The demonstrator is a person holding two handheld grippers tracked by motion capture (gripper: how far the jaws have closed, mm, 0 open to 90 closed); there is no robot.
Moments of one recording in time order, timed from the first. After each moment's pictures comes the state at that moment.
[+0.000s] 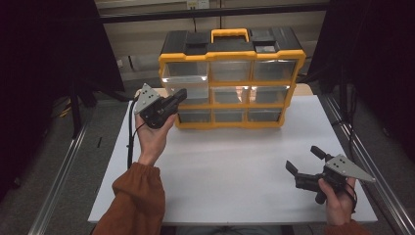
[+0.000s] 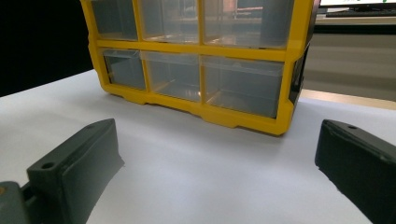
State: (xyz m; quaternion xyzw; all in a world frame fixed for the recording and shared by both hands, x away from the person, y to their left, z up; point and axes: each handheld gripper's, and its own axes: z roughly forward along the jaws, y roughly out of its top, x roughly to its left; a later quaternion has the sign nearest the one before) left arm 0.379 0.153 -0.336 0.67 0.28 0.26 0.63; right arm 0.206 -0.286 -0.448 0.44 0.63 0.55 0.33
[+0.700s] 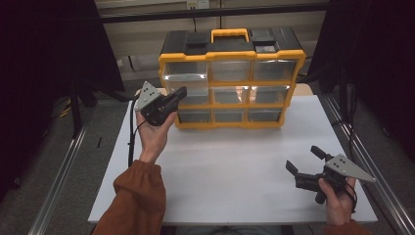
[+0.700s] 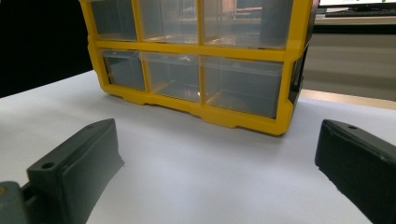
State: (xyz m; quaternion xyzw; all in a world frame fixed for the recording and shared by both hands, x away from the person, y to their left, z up) left arm 0.387 0.151 -0.336 0.67 0.28 0.27 0.63; right arm 0.206 -0.286 -0.448 0.44 0.63 0.55 0.33
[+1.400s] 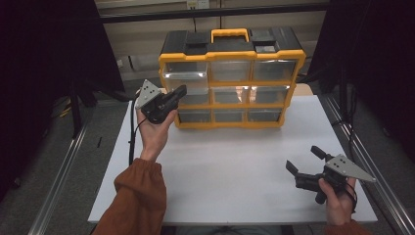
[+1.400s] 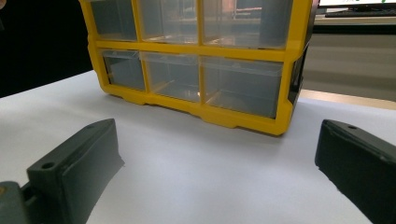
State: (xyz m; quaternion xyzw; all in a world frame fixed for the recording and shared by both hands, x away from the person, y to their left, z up) left arm 0.393 0.151 -0.337 0.67 0.29 0.27 0.63; right arm 0.205 -0.286 -0.447 0.44 0.63 0.55 0.33
